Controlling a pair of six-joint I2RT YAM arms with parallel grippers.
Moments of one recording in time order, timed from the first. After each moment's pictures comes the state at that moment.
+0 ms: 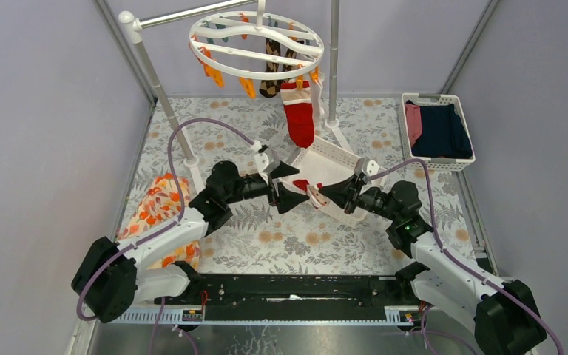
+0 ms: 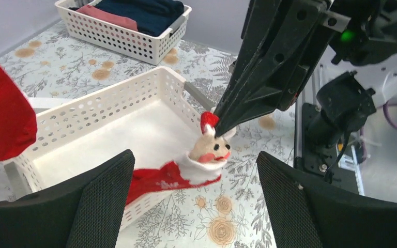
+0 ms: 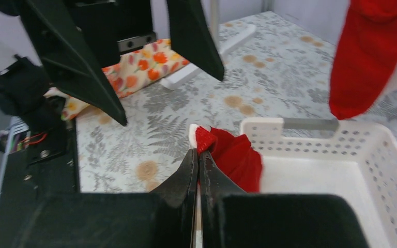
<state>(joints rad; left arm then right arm) -0.65 1.17 0.62 0.60 0.59 -0.18 0.48 0.88 0.36 0.58 -0.63 0.10</state>
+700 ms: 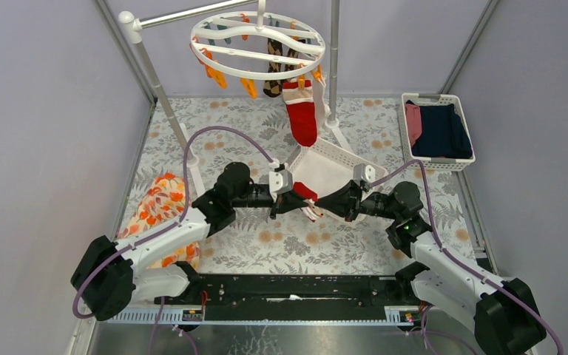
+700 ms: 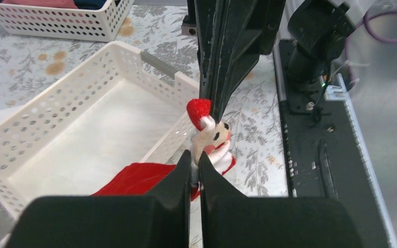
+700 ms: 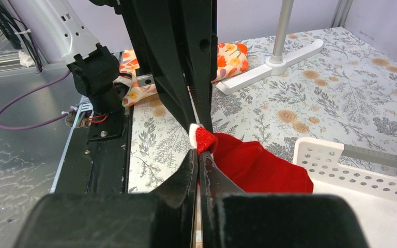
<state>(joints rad) -0.75 1.17 0.68 0.32 0.73 0.13 0.48 0.89 0.36 0.67 -0.91 0.16</state>
